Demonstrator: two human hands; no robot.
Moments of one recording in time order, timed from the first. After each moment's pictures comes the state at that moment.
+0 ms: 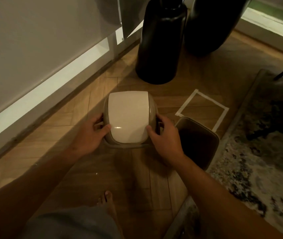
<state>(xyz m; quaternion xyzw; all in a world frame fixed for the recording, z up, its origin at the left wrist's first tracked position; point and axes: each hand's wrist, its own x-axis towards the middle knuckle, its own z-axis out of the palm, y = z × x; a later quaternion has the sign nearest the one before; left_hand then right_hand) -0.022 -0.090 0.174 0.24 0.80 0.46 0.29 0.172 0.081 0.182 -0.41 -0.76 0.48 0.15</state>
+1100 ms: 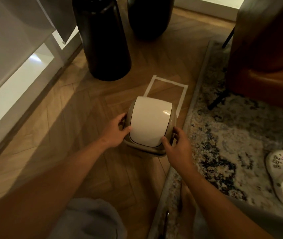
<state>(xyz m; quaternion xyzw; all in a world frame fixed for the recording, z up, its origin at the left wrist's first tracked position) 0.111 0.086 0.141 0.42 0.76 0.30 0.39 0.356 0.135 0.127 -0.58 -0.64 0.44 0.25</state>
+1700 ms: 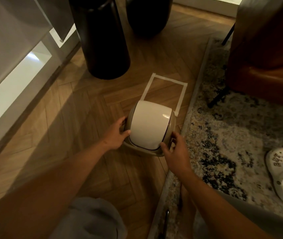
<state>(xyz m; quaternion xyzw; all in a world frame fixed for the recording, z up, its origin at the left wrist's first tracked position) 0.109 0.088 0.108 0.42 0.75 0.29 0.43 0.366 0.126 0.098 -0.58 -0.64 0.45 0.22</state>
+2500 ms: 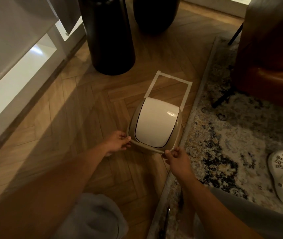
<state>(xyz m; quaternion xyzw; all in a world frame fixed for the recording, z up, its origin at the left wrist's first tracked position) 0.108 0.056 0.077 0.18 0.72 0.31 0.59 0.370 0.105 0.060 -0.63 -0.43 0.62 0.18</state>
